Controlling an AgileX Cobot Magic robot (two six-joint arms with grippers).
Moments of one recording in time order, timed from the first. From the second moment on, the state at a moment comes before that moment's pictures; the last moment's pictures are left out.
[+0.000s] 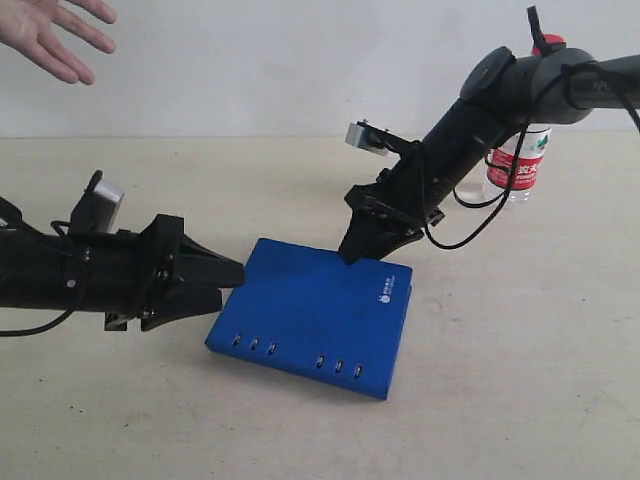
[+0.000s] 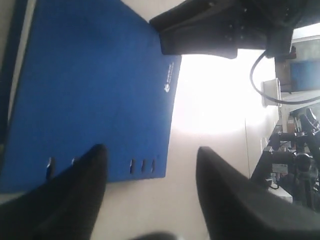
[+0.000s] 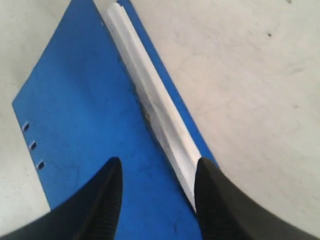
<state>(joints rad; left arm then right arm) 0.00 1.81 -0.67 -1.74 0.92 1.30 0.26 2.34 -1.78 0.75 1.21 -0.69</state>
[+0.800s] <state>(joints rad) 0.16 1.81 -0.75 -1.74 0.86 1.37 0.39 2.34 -1.78 0.76 1.22 -0.71</state>
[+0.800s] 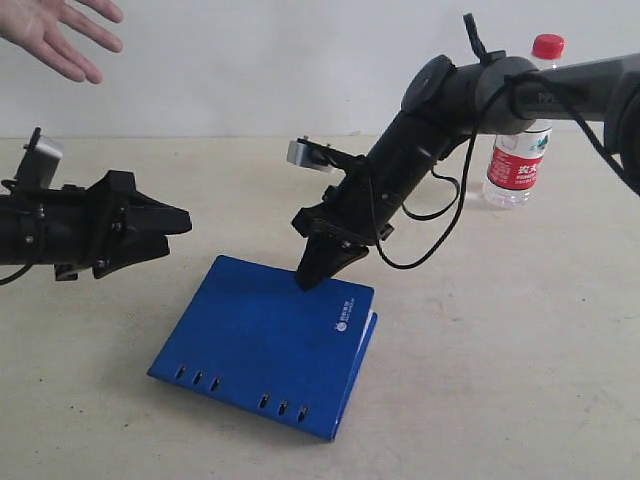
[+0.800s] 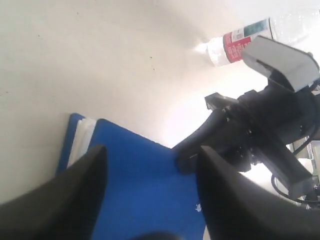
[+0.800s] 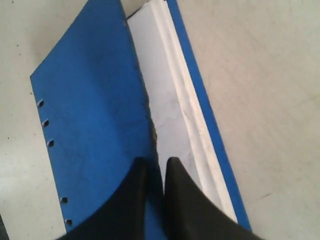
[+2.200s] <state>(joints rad) 0.12 1.86 -0.73 -1.74 0.63 1.34 0.39 2.34 -1.78 0.81 0.75 -0.36</state>
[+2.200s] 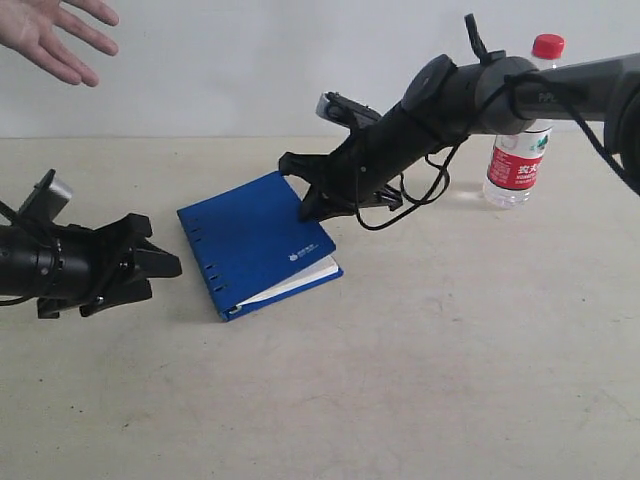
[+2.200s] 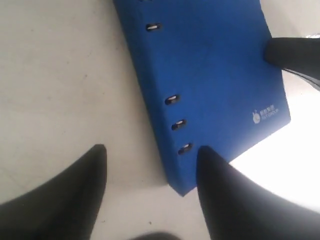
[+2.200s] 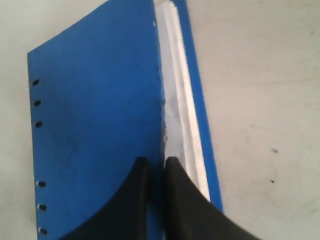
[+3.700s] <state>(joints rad) 0.12 1.89 -0.87 -1.74 0.82 1.37 0.27 2.37 -1.78 1.33 1.20 -0.83</state>
